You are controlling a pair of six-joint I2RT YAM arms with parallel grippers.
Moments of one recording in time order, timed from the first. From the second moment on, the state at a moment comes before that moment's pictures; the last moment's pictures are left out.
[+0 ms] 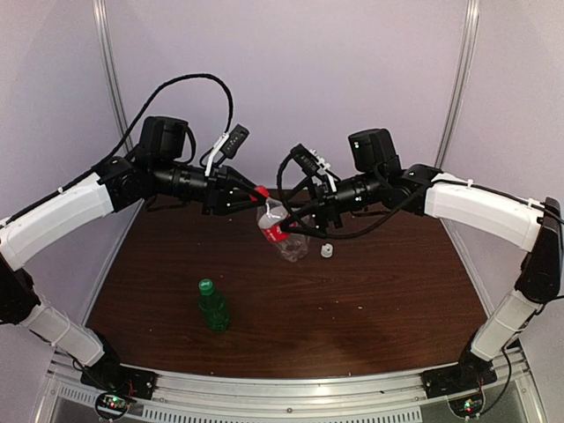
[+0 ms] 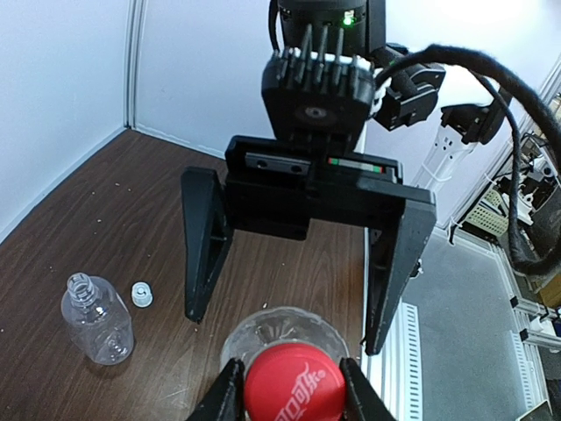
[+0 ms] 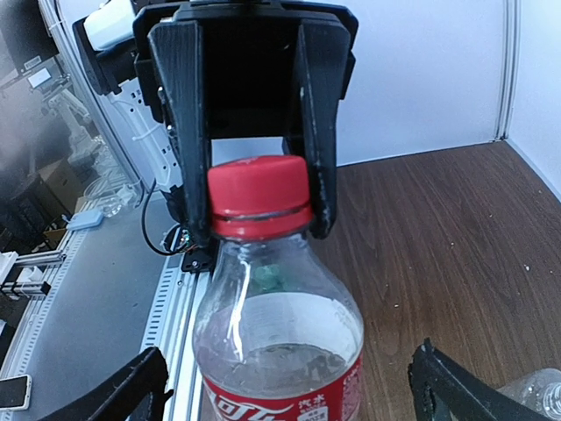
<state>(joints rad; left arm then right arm) -0.70 1.42 1.39 -0.39 0.75 0.00 0.75 1.61 1.45 -0.26 -0.84 -0.11</state>
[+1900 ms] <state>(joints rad) -0.70 1.36 1.13 0.25 0.78 -0.30 0.78 1.62 1.21 0.24 -0.96 0.18</state>
